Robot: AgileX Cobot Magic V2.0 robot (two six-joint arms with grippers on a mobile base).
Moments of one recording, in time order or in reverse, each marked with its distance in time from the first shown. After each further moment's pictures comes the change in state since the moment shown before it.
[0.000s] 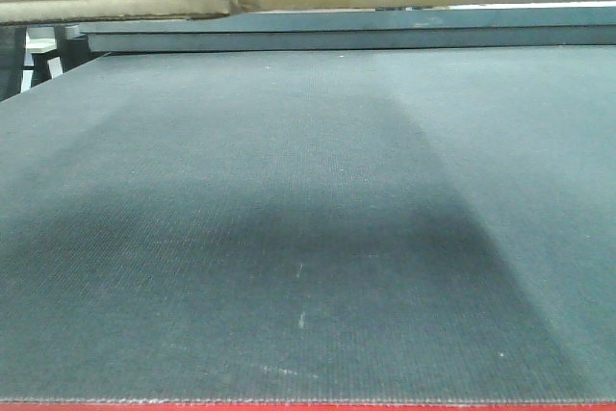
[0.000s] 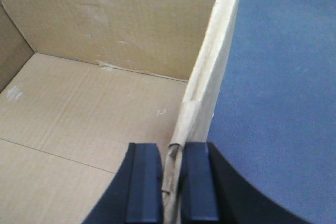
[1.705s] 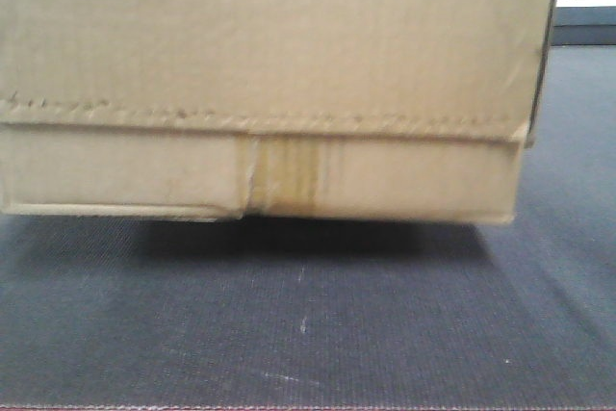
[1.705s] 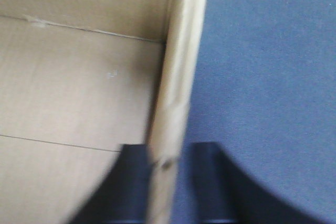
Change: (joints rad) left arm 0.109 0.218 0.286 -0.002 -0.399 -0.018; right arm -0.160 0.445 0.000 0.025 -0.058 -0.008
